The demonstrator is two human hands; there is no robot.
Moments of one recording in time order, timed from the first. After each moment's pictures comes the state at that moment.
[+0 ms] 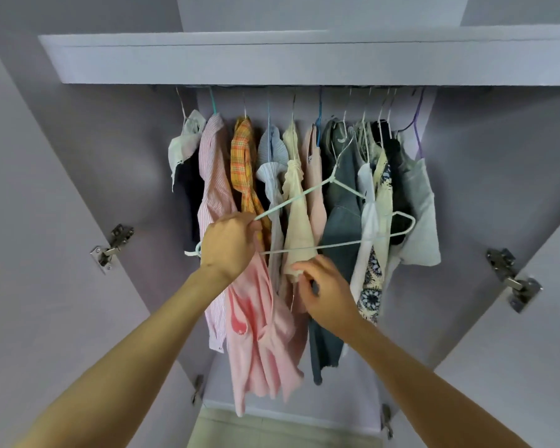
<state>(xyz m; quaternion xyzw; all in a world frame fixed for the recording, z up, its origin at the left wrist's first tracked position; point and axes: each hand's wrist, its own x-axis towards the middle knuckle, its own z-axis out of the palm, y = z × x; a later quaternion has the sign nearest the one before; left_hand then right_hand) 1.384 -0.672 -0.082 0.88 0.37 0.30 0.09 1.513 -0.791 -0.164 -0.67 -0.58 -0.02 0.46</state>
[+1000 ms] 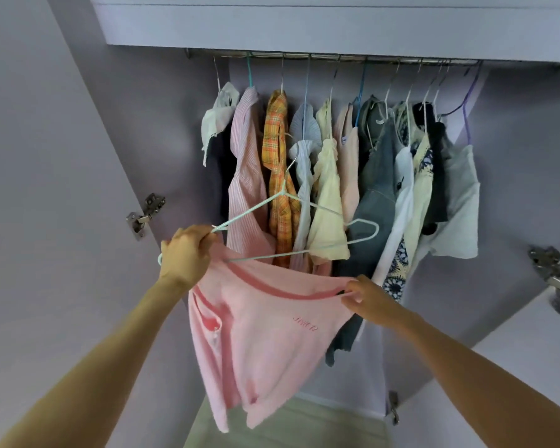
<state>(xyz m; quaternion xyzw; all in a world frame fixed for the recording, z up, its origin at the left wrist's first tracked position) 1.279 -0.633 -0.145 0.81 0.51 0.27 0.13 1.572 -0.797 -0.234 -0.78 -0.56 0.23 0.12</state>
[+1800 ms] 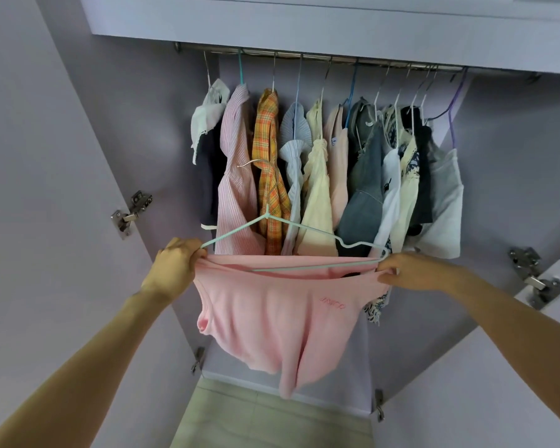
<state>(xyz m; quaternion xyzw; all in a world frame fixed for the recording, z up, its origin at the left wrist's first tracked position) 1.265 -0.623 -0.172 0.86 0.43 0.23 0.15 1.646 -0.812 -0.152 -0.78 -0.60 0.17 -0.06</state>
